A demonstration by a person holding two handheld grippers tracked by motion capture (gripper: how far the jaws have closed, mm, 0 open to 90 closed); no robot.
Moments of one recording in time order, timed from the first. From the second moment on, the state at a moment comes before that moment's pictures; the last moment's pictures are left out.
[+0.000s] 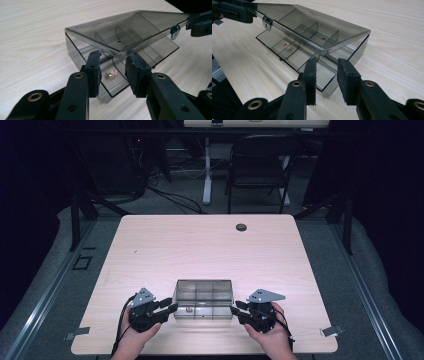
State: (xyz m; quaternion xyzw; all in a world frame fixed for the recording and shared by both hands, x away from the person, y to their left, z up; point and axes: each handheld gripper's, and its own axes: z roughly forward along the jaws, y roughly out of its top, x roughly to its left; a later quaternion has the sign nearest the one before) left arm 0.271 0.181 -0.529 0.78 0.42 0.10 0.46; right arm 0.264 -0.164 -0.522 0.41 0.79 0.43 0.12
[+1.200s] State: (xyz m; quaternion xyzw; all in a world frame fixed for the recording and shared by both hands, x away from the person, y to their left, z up) left arm 0.268 0.175 -0.551 0.81 0.42 0.08 0.41; right arm 0.263 -0.160 -0.536 0.41 0.81 0.41 0.11
